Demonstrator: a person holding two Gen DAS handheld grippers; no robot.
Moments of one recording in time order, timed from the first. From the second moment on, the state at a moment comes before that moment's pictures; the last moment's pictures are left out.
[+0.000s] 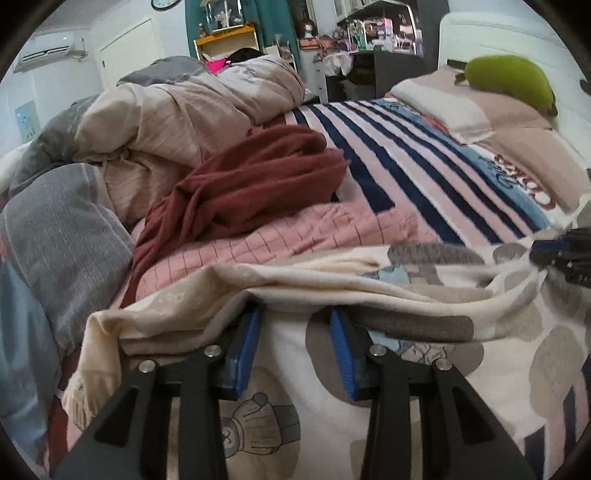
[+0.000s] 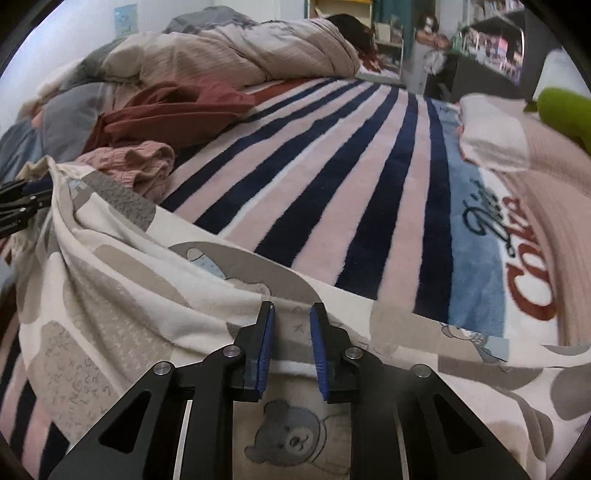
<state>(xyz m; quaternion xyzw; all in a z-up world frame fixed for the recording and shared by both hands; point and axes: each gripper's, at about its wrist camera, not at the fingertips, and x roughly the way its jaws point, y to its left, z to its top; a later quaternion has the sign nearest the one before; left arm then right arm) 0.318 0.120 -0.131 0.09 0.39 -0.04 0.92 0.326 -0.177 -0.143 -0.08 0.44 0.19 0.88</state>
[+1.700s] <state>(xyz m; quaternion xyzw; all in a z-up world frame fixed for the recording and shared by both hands) 0.258 -0.012 -0.079 0.07 0.33 -0.14 0.93 0.233 -0.310 -0.063 -0.16 0.40 0.12 0.90</state>
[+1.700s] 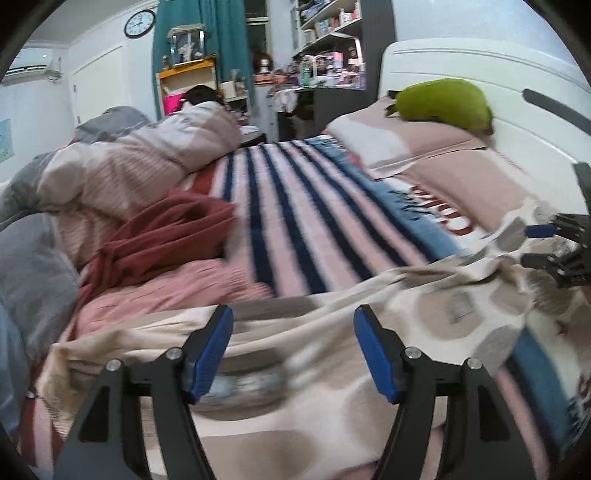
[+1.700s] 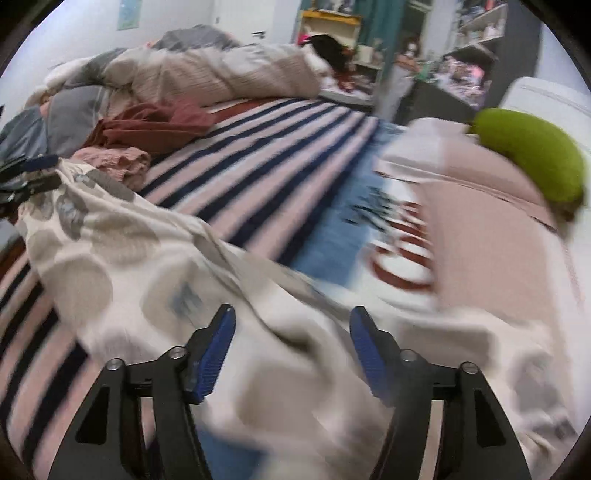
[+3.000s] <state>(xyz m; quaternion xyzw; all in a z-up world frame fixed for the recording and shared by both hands) 0.253 -0.088 -0.115 -0.01 0.31 -0.16 0.94 0.117 -0.362 -0.145 -0.46 0.40 -0.06 0.79</state>
